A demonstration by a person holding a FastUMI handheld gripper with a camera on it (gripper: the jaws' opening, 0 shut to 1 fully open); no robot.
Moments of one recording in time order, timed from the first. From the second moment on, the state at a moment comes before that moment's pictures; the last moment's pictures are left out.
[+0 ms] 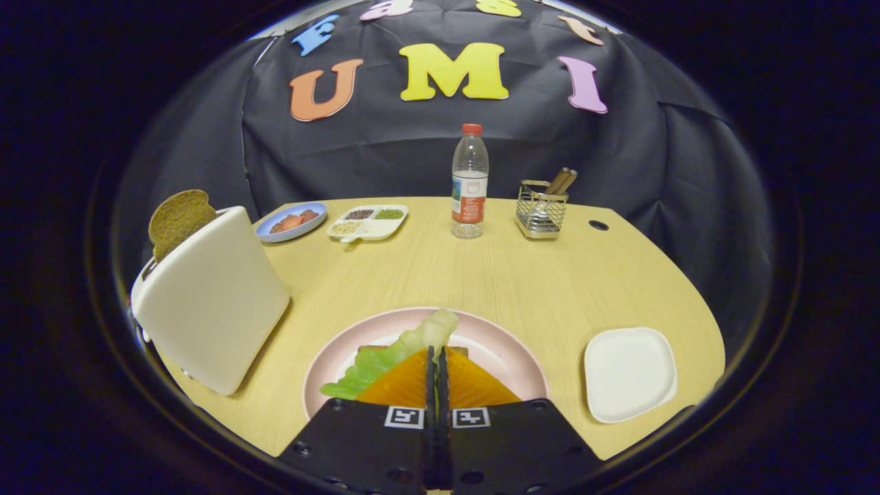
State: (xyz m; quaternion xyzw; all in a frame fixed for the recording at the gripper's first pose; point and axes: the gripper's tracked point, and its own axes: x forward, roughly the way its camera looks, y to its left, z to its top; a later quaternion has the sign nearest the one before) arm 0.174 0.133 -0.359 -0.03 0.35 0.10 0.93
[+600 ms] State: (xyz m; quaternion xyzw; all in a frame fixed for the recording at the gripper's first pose) arm 0.161 0.117 -0.295 -0.02 0.32 0.08 0.94
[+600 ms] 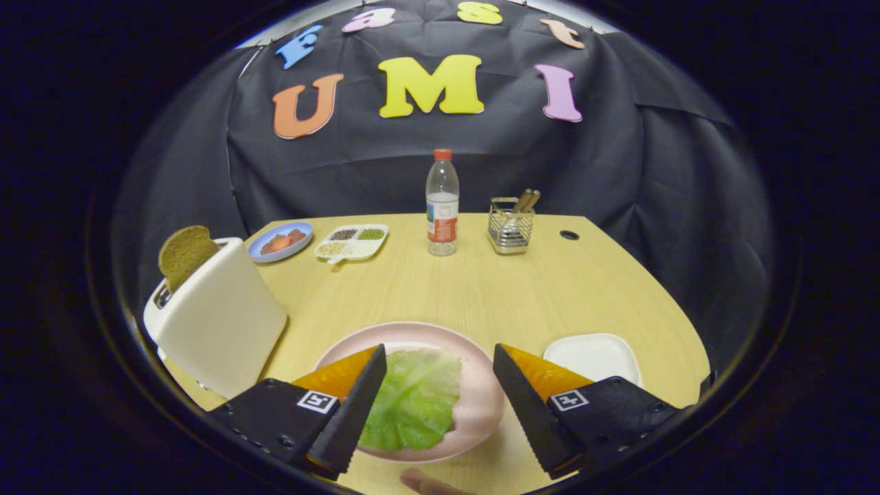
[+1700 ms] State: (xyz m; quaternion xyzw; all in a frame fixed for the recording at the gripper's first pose) arm 0.131 0.381 -0.181 -0.04 0.23 0.22 0.95
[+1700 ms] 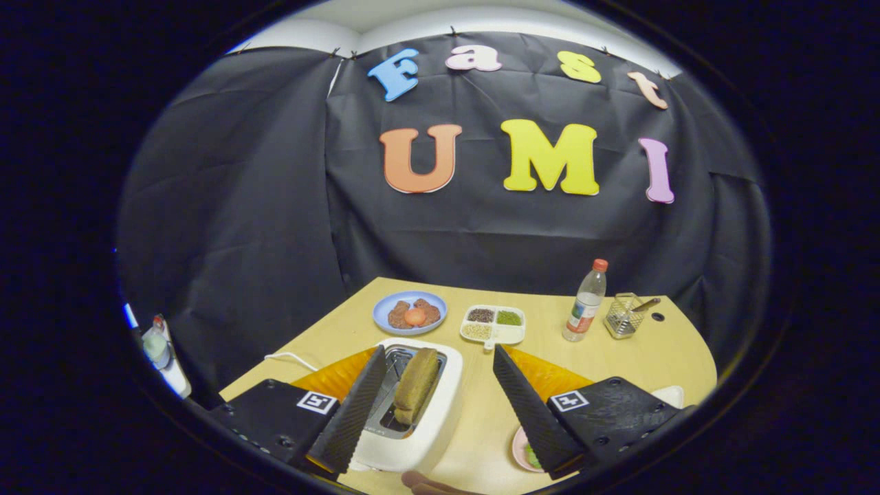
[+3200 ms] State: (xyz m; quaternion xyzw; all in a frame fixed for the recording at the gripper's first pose) arm 0.140 0.389 -0.133 -0.04 0.26 0.14 0.95
